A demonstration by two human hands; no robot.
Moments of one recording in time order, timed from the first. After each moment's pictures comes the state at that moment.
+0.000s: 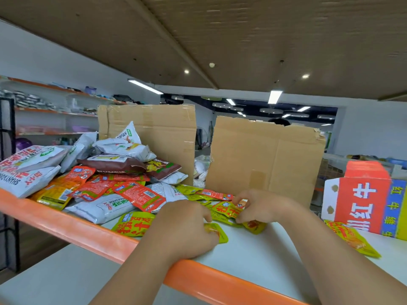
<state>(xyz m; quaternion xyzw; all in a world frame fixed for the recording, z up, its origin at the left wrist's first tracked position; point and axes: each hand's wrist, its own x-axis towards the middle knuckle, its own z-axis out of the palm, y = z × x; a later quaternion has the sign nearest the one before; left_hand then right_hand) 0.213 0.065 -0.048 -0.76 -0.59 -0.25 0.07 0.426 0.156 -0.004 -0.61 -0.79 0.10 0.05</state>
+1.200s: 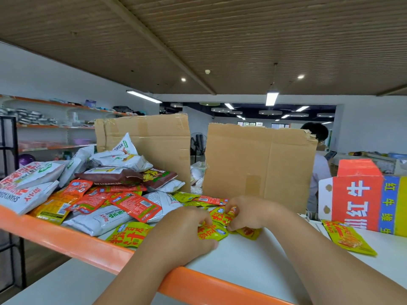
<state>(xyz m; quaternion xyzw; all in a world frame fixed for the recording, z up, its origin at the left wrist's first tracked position) 0.217 0.067 -0.046 -0.79 -0.54 -0.28 0.01 0.422 0.165 -0.013 -0.58 -0.81 0.07 0.04</state>
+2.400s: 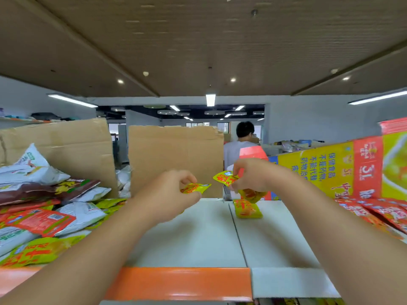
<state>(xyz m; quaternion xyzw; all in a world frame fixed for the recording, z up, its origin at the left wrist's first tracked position) 0.342 0.067 0.016 -0.82 -0.46 -0.34 -0.07 0.585 0.050 0.061 -0.72 -0.68 0.01 0.17</state>
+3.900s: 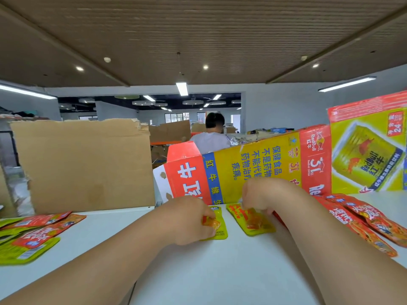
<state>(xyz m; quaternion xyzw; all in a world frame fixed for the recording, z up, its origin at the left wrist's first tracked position) 0.583 0.104 -0.010 -0.93 -0.36 -0.03 0.03 0.778 0.047 0.033 -0.79 -0.61 0.04 0.00</state>
